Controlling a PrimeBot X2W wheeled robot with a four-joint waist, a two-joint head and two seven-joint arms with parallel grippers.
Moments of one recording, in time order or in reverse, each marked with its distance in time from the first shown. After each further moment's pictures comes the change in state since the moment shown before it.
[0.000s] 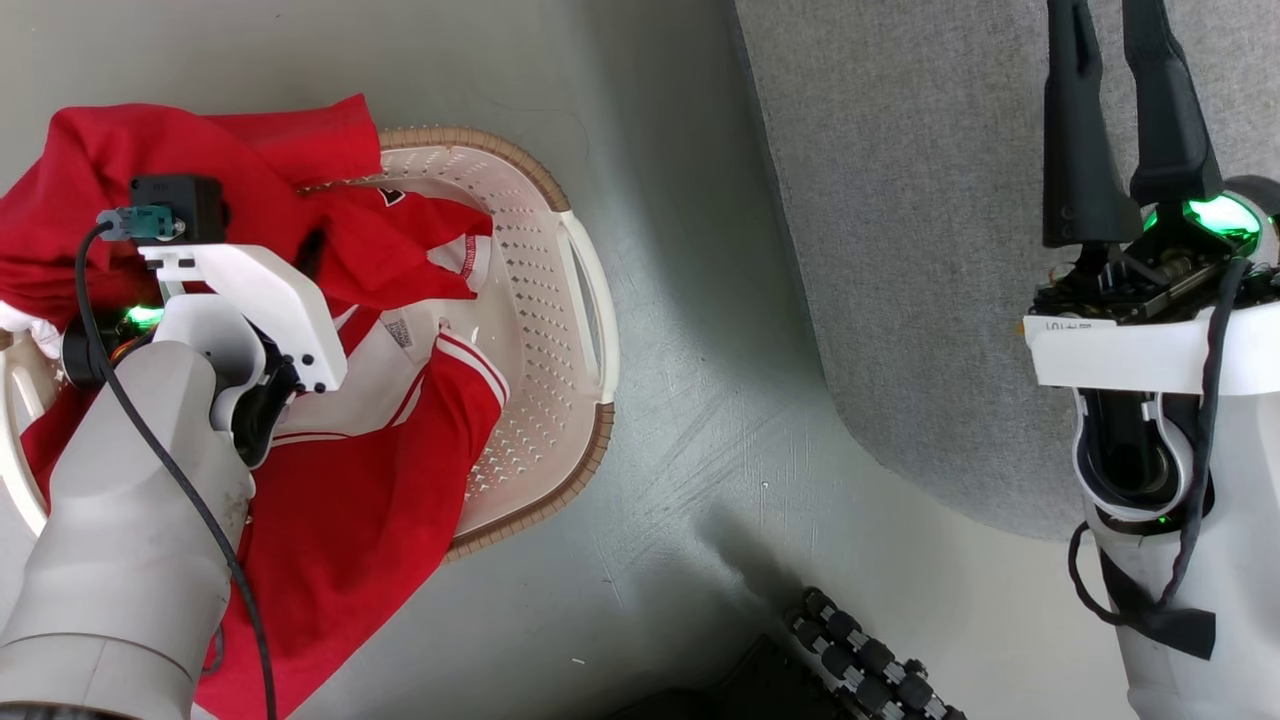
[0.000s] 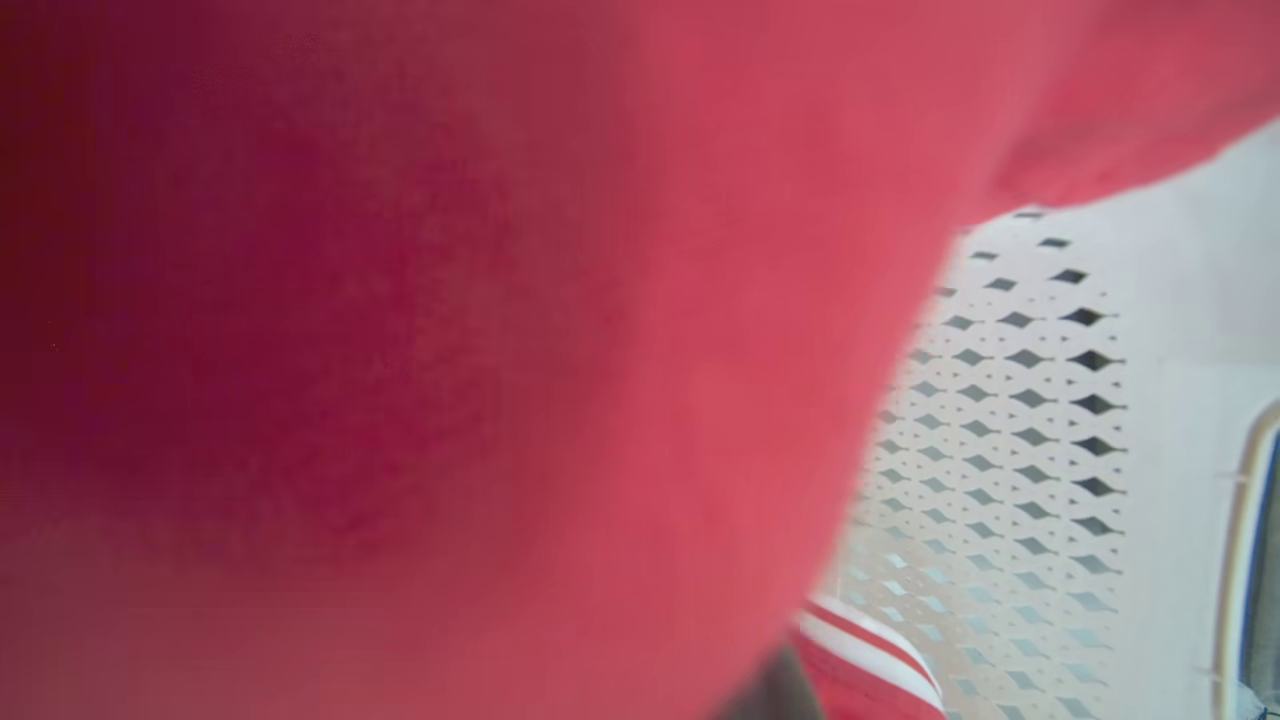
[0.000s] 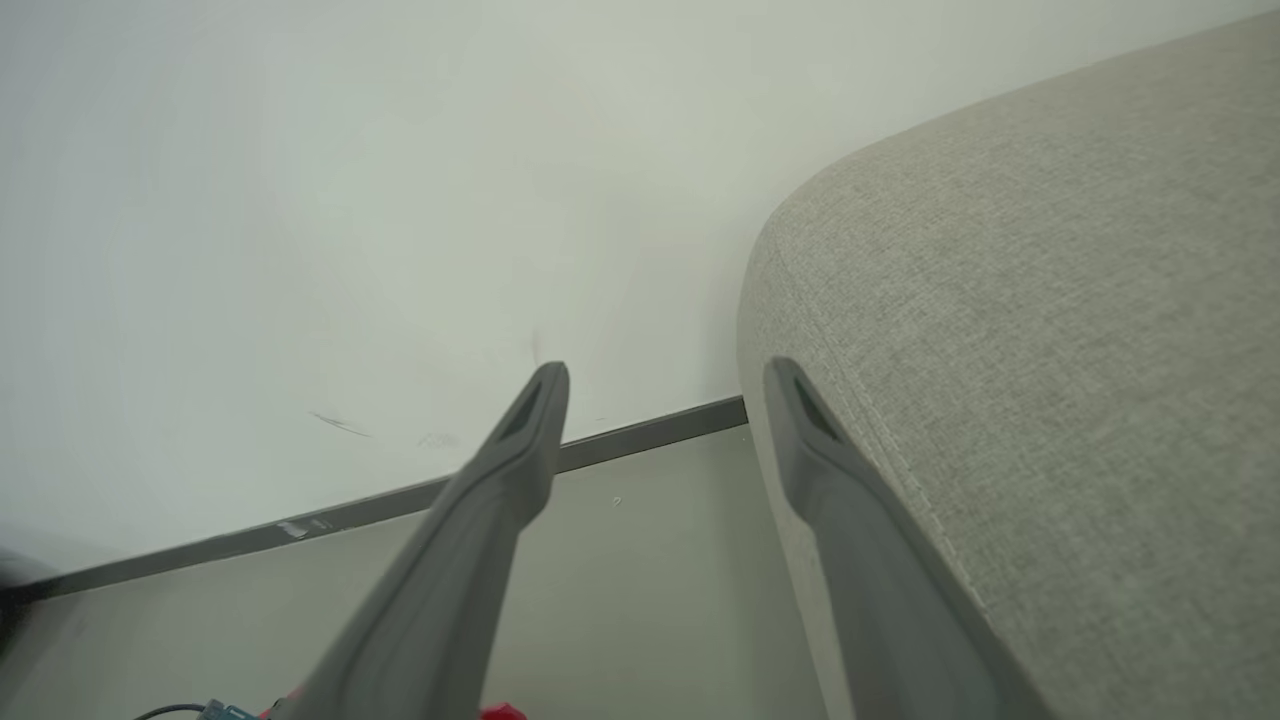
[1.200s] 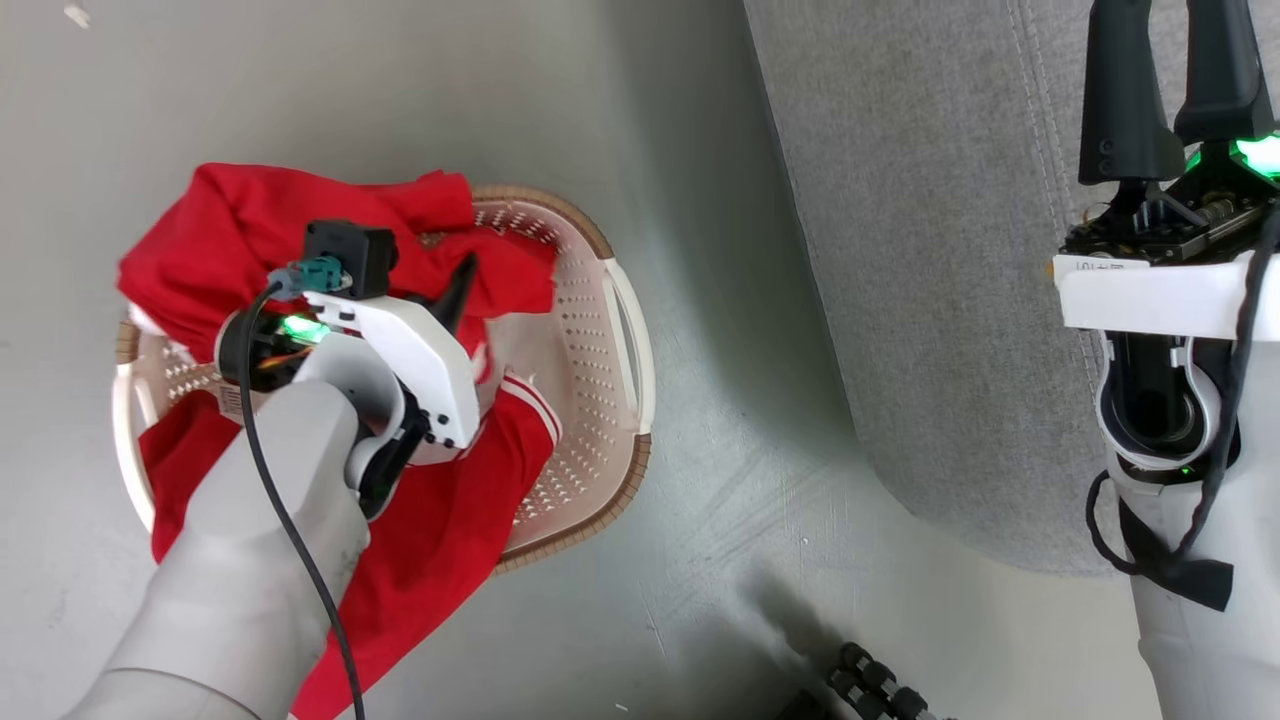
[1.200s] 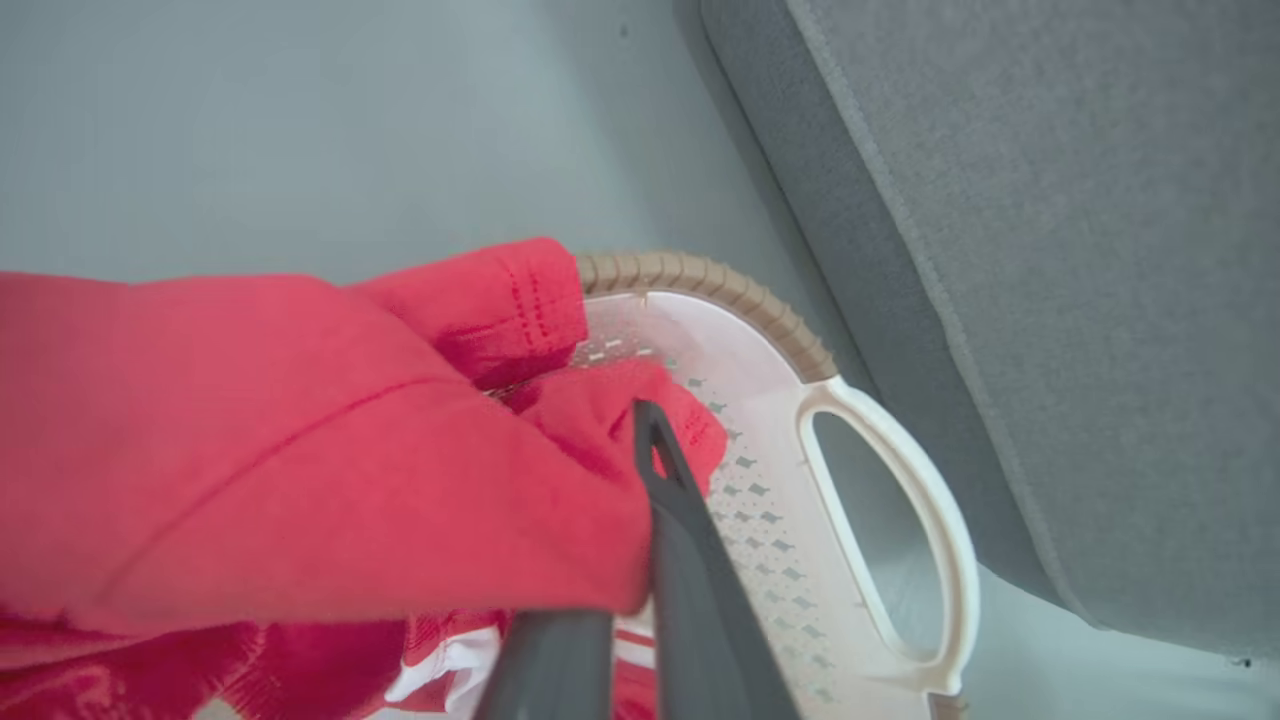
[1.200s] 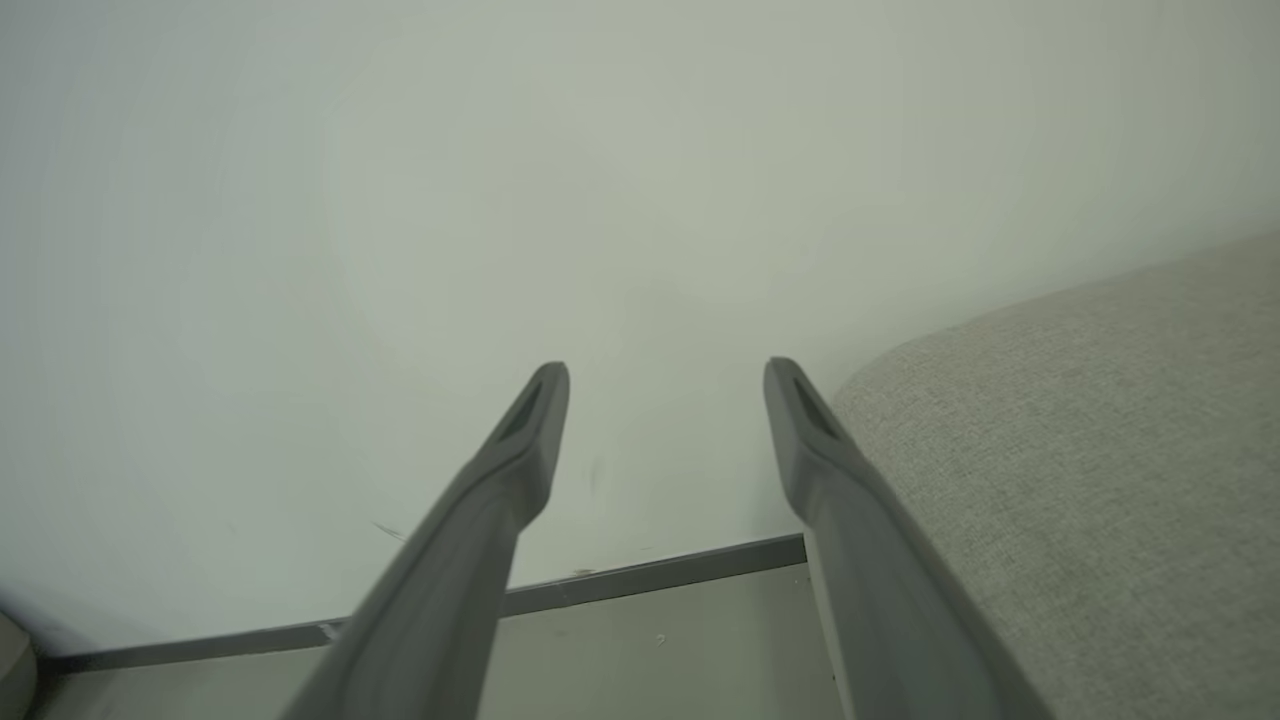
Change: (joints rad) left arm 0.075 -0.059 -0.212 -0.141 -0.028 -0.024 -0.123; right arm -0.080 -0.001 -0.030 0.025 -0.031 0.000 -0.003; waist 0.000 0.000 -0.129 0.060
